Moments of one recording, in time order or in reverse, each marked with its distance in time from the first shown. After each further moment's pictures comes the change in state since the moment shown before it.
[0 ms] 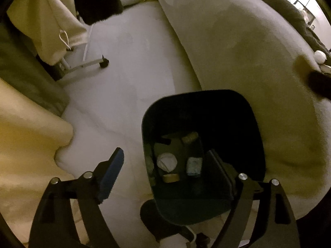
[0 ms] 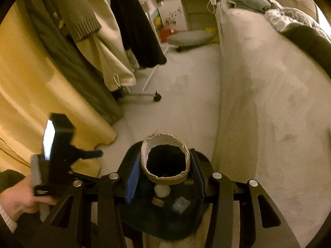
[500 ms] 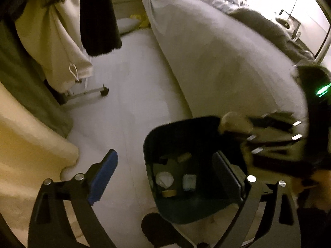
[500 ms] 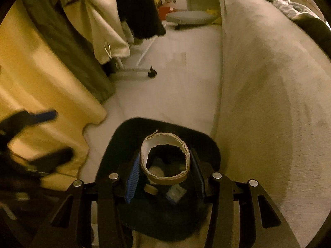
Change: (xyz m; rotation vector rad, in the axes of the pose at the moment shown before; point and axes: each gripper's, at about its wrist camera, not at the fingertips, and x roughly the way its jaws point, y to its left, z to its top) left arm -0.066 -0.001 0.005 0.038 -0.189 -0.034; right arm 0.058 0.012 -0.015 -0.045 0.148 -0.066
